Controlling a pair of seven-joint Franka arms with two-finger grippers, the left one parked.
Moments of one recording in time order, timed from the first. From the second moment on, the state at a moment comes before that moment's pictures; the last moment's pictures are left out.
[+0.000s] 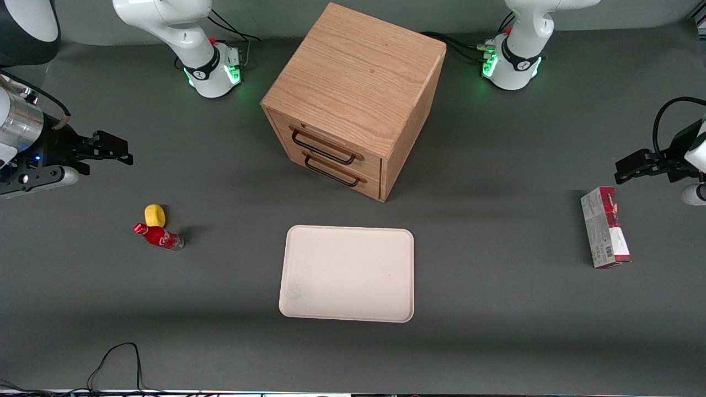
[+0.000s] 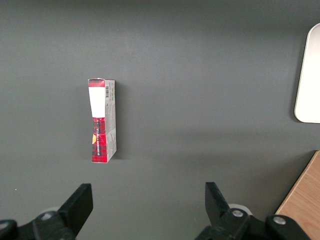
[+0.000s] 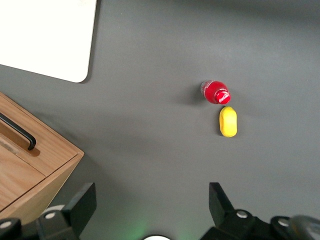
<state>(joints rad) 0.09 0.05 -0.05 -1.58 0.06 1.51 -0.13</state>
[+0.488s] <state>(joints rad) 0.08 0.07 -0.08 -1.55 0.00 1.51 -0.12</state>
